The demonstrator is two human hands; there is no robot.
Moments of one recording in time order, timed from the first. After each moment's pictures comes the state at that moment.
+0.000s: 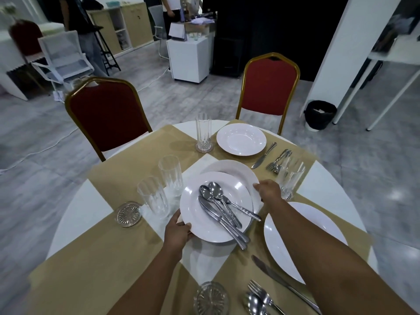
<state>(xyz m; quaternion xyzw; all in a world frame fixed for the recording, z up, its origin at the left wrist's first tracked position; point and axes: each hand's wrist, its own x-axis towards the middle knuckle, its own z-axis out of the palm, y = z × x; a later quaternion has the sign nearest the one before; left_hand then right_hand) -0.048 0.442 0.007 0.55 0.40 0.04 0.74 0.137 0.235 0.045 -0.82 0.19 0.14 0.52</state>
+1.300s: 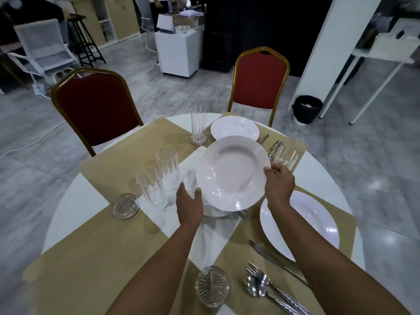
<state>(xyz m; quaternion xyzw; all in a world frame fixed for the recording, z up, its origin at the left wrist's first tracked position) -0.013 0.410 0.034 0.76 0.35 0.11 0.53 0.067 0.227 0.104 -0.76 0.19 -0.09 0.61</state>
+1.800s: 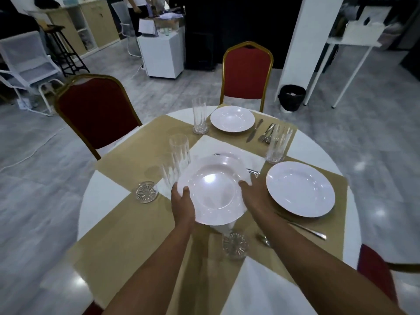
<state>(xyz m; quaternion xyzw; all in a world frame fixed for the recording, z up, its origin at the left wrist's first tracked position) -0.111 0.458 0.052 0.68 0.35 0.13 0.64 -0.068 0.284 0.085 -0.84 0.15 0.09 0.51</state>
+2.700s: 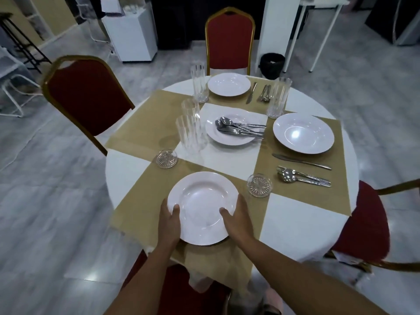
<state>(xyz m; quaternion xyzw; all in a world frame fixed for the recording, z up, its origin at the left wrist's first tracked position) -0.294 0.596 -0.008 0.79 0.26 0.00 0.55 -0.293 0.408 0.003 -0.83 0.17 0.10 0.52</state>
